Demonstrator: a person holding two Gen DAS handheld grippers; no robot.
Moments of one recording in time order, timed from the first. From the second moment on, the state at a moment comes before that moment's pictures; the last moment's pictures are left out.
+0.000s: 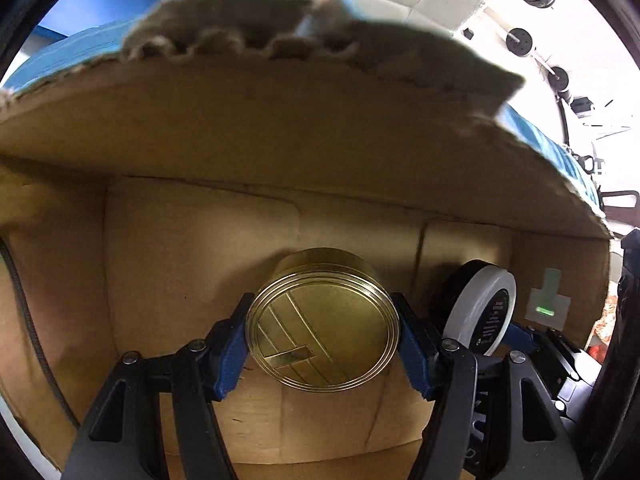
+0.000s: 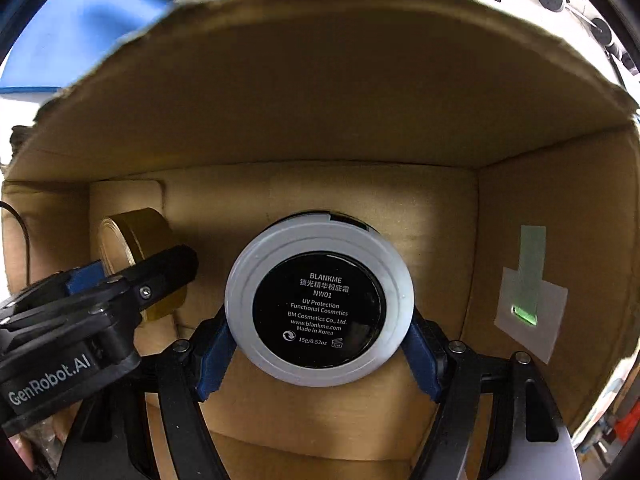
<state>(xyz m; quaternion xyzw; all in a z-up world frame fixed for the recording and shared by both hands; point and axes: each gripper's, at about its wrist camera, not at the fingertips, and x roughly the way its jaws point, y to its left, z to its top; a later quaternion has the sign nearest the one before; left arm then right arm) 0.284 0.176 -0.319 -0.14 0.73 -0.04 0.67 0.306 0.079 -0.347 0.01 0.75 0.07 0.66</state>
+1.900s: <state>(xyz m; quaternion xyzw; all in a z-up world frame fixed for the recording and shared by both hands) 0.123 0.037 -0.105 -0.05 0.62 -0.10 0.78 0.126 -0.095 -0.165 0.06 0.66 0.03 0.74</state>
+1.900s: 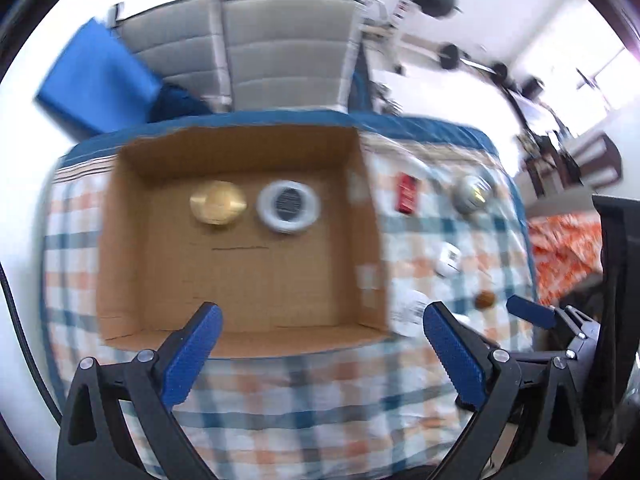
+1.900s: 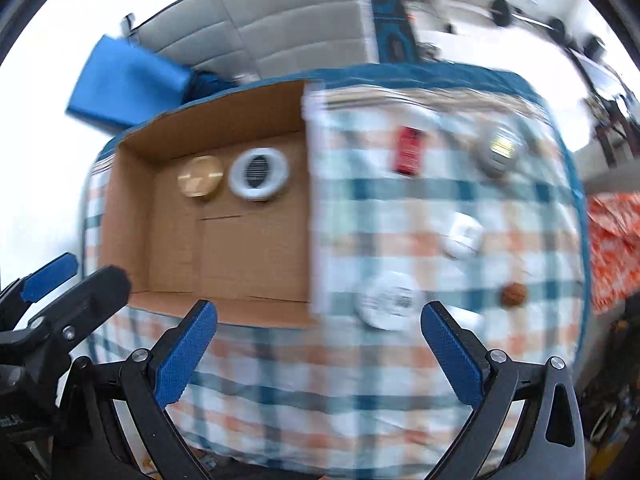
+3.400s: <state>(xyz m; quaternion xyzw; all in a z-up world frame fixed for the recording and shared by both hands) 0.240 -0.114 -0.288 -0.01 0.73 -0.06 0.69 0.217 -0.335 -0.287 0.18 0.67 -0.03 0.72</state>
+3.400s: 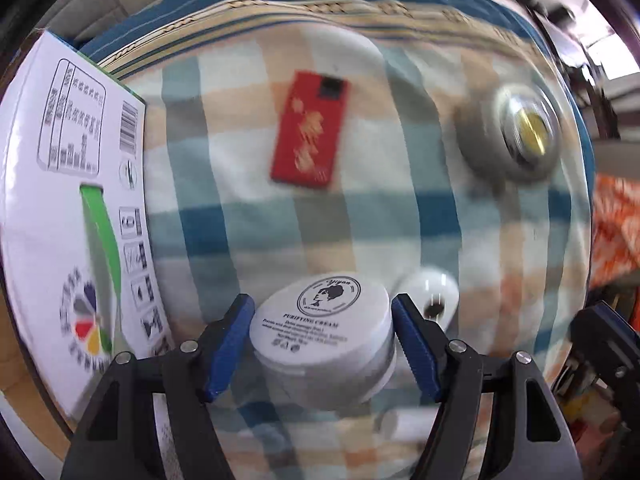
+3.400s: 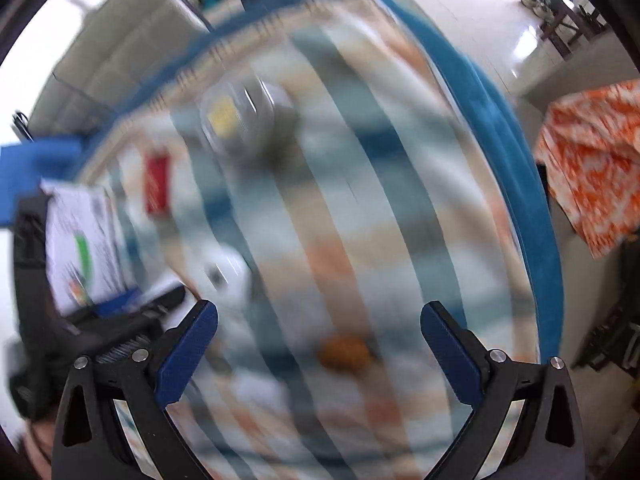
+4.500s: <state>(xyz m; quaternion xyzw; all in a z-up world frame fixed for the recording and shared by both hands) 0.261 -0.163 -0.286 0.08 0.72 -0.12 0.68 0.253 -0.337 -0.371 0.11 0.78 -0.03 0.62</state>
